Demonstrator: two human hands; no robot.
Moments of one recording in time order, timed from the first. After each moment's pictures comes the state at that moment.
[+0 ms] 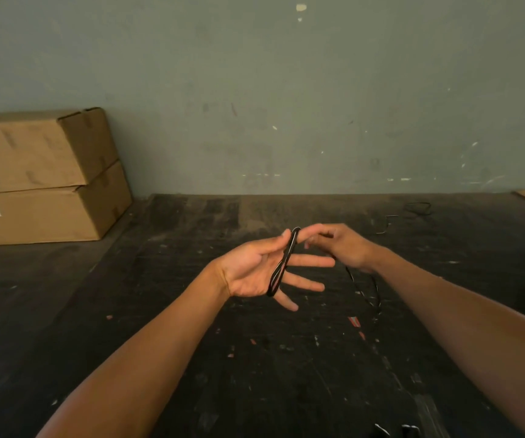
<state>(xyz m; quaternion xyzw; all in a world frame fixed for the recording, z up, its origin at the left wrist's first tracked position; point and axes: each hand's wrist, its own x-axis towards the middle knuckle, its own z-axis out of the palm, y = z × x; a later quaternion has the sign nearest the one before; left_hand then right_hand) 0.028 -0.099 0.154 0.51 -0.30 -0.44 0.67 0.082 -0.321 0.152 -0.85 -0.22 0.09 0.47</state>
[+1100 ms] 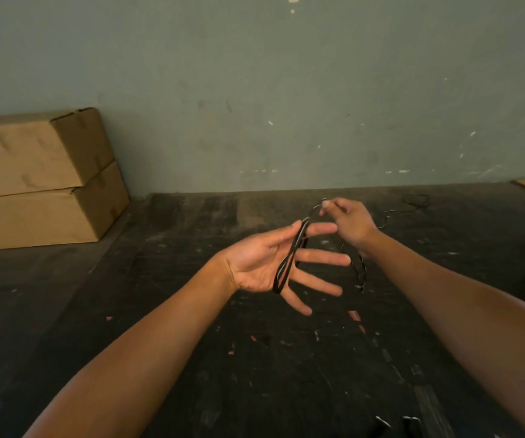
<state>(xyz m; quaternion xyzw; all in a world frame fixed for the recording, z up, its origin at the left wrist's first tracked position) 0.026 -0.118 0.169 0.45 -0.33 -0.51 0.65 0.101 -0.327 0.156 -0.84 -0.06 -0.10 0.53</state>
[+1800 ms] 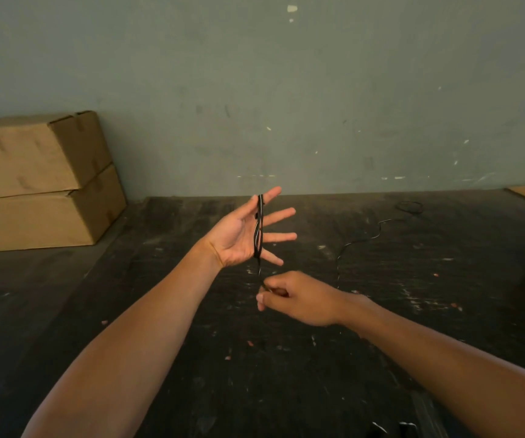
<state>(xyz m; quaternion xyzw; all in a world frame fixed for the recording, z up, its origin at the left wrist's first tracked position) 0.076 -0.084 0.165 0.49 -0.20 -0.31 0.79 0.004 -0.265 0.132 -0.85 -0.39 0.11 0.34</state>
